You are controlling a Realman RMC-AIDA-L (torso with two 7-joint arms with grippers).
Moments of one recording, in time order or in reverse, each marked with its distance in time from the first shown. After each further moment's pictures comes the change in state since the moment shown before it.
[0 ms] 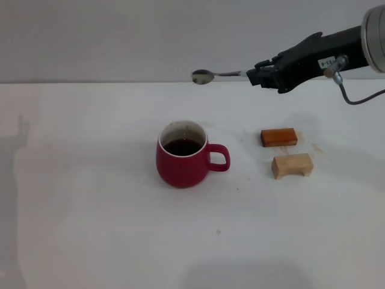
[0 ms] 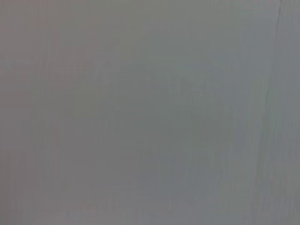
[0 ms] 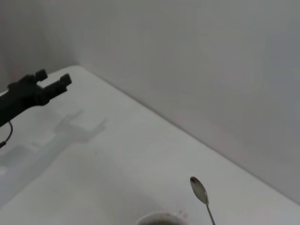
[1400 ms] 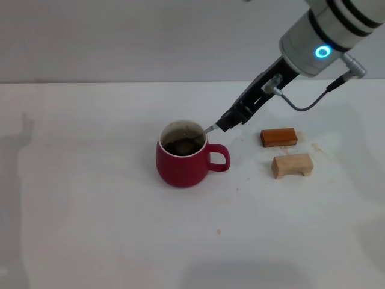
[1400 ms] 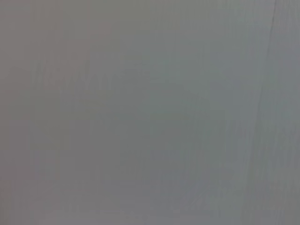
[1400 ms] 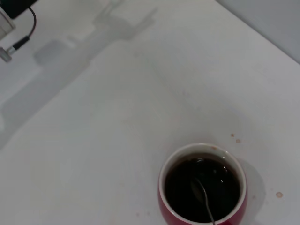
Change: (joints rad) left arm 0.004 -0.002 0.002 -0.026 0.000 0.007 0.000; right arm 0.494 -0.073 0.022 -0.874 -0.030 -0.032 -0.215
